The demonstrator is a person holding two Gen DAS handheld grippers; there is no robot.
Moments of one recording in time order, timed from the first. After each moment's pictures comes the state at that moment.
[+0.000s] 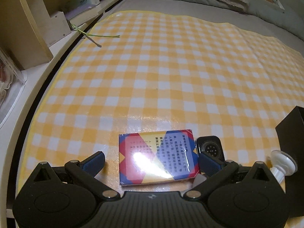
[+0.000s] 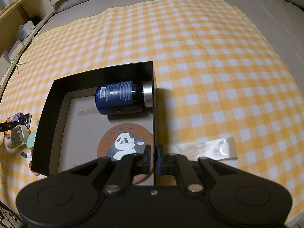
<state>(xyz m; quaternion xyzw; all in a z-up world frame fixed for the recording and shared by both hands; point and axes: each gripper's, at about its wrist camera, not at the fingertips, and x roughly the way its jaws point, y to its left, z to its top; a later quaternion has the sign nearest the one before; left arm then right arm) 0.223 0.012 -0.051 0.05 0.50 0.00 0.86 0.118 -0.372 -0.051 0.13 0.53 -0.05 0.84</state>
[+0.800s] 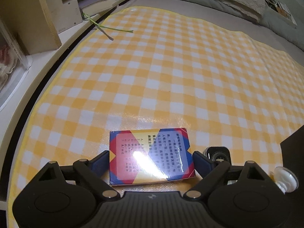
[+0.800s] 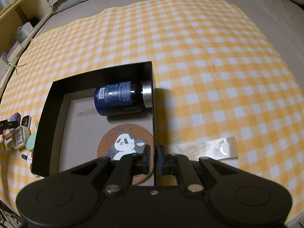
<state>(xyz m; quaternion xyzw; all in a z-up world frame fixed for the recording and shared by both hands) 0.242 0.040 -0.064 0.00 0.51 0.03 0.86 0.122 -0.373 -0.052 0.13 0.53 -0.05 0.84</state>
